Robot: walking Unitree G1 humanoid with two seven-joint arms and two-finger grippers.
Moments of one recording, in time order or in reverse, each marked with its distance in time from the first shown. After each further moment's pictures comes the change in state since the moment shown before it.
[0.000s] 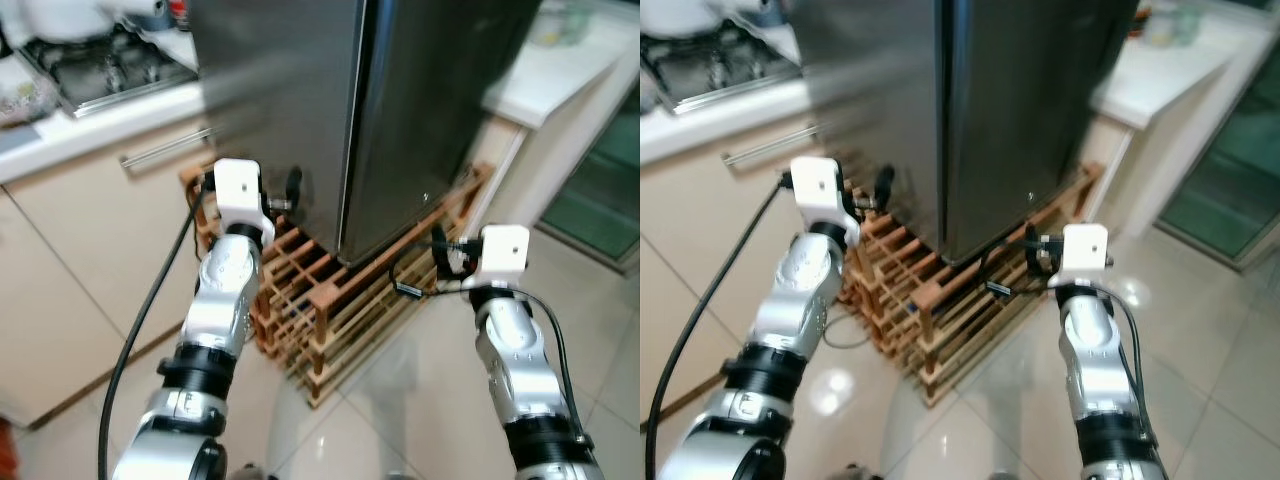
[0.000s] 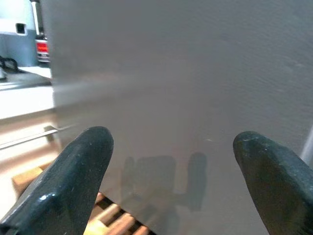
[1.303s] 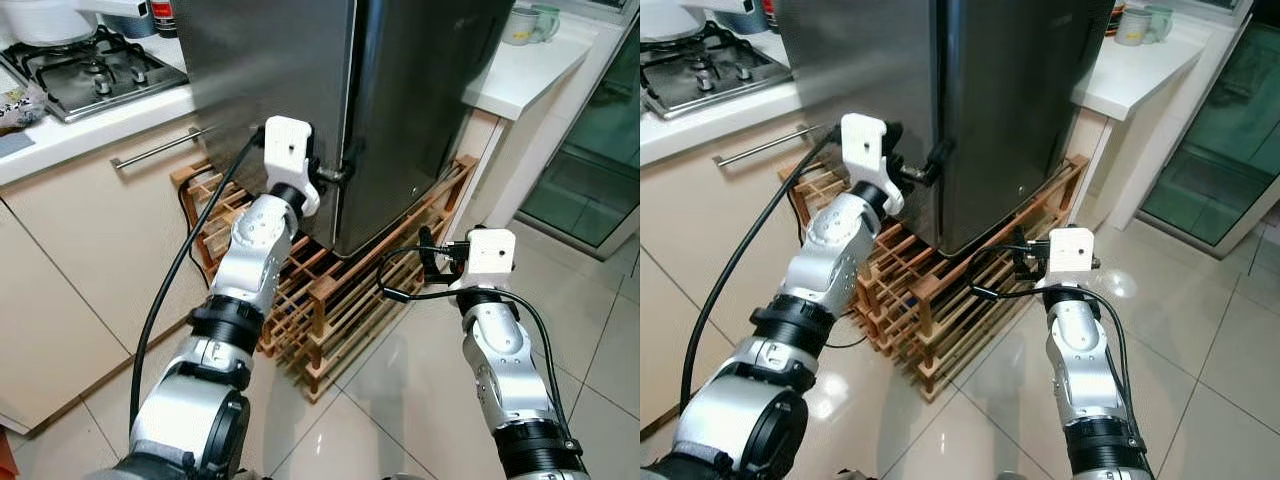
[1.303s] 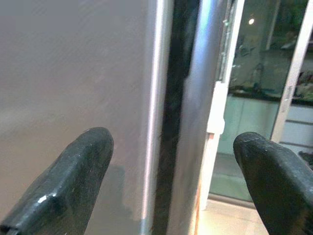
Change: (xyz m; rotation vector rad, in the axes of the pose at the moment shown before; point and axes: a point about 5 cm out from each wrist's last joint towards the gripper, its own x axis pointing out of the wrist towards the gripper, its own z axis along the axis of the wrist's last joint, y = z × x) left arm 0.033 -0.068 0.038 -0.108 -0.080 -0.388; right arm -0.004 -0.006 0.003 -0.028 -0.020 -0.021
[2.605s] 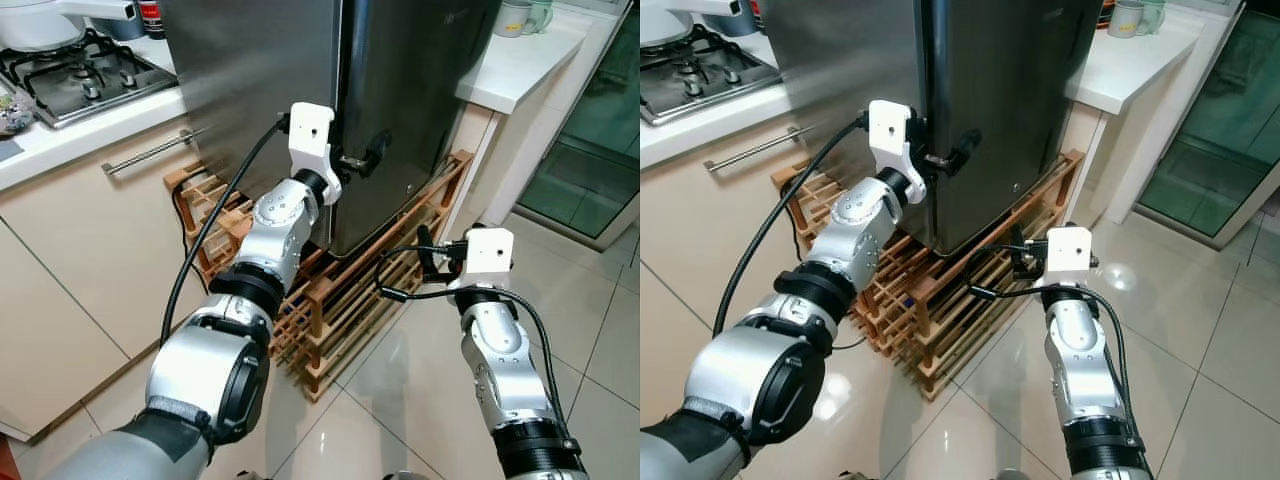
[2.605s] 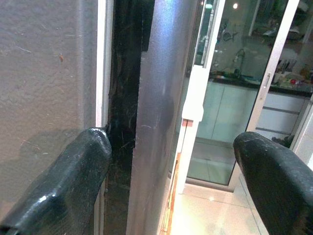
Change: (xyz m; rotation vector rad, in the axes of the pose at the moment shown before) left arm 0.026 -0.013 -0.008 -0.056 0.070 -0.057; right arm 0.000 0.002 0.001 -0.003 -0.009 0.010
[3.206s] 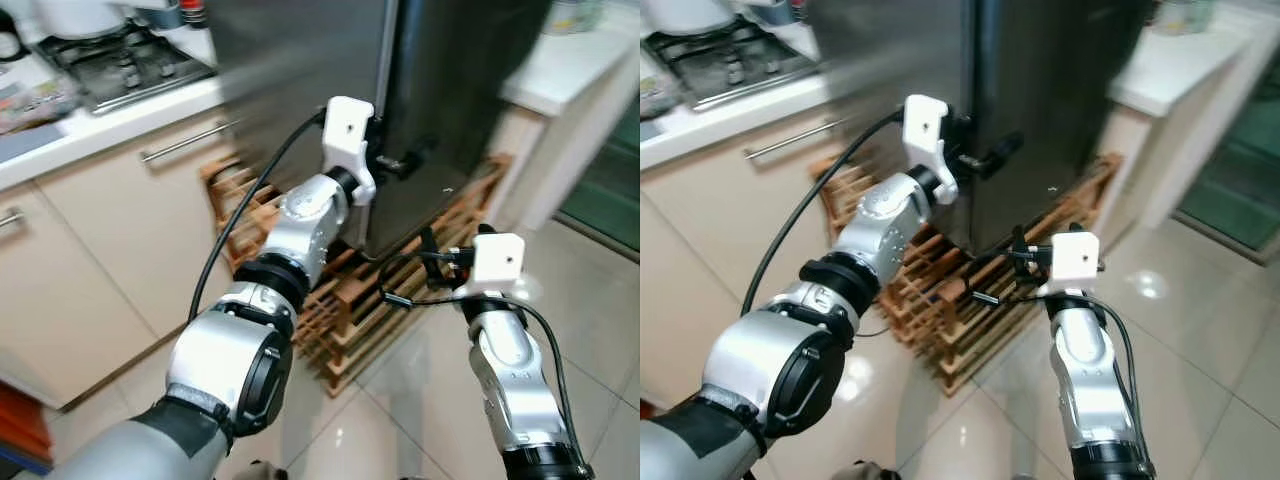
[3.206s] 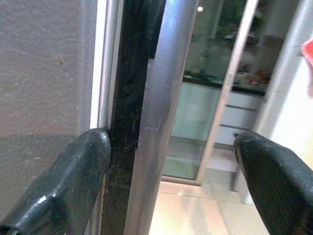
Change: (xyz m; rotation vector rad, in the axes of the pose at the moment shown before) left arm 0.012 -0.046 0.007 -0.096 -0.027 -0.337; right arm -0.026 0.003 0.011 -0.024 -0.025 0.106
